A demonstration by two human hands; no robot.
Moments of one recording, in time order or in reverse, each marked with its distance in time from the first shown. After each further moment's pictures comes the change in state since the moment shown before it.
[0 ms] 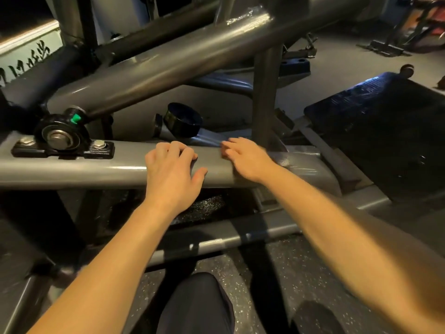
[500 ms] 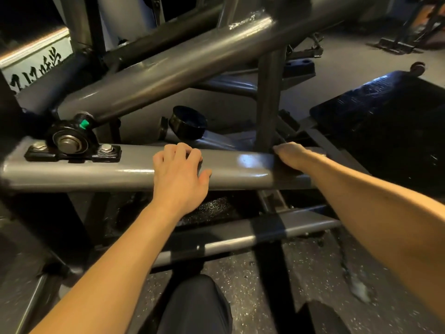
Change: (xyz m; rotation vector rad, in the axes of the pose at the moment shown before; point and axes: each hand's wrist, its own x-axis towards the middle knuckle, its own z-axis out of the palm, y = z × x) left_hand 0.003 0.005 -0.001 0.042 -0.052 0.009; right_hand 0.042 0.158 -0.001 0.038 -0.063 0.558
